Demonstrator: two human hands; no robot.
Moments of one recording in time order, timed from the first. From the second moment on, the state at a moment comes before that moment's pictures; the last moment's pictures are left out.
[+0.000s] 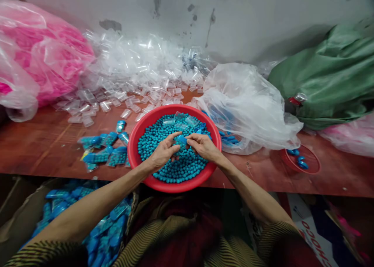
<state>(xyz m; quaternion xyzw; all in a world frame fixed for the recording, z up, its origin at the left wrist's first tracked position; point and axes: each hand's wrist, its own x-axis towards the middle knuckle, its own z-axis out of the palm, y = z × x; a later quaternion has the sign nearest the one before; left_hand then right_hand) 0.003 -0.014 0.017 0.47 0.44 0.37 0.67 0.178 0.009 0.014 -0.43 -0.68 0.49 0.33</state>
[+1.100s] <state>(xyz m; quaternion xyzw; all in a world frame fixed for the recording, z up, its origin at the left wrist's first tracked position) -0.001 -0.022 0.022 0.52 0.48 0.33 0.62 0.182 0.012 0.023 -0.45 -0.55 0.61 0.35</state>
